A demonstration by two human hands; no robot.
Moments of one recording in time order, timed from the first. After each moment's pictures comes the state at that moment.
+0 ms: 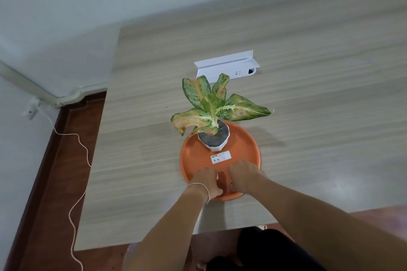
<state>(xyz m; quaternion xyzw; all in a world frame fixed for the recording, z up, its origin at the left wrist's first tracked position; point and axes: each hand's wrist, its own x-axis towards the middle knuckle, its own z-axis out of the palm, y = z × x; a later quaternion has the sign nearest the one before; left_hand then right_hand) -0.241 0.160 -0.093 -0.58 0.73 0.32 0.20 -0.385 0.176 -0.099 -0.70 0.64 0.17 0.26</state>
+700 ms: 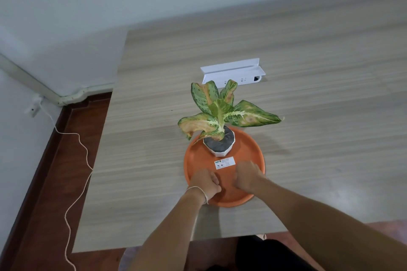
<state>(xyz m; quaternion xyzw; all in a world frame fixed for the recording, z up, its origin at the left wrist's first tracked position) -0.225 0.155 -0.097 -0.66 0.63 0.40 0.01 -0.387 0.164 -0.100 -0.61 0.72 0.08 0.32</state>
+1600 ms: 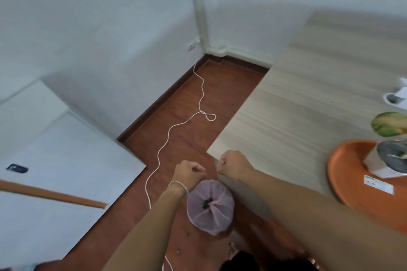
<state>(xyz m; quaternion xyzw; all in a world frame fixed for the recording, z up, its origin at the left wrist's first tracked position) 0.163 0.379 -0.072 -0.85 0.36 0.31 -0.23 0.025 0.258 -0.068 -0.79 0.46 0.05 0.42</state>
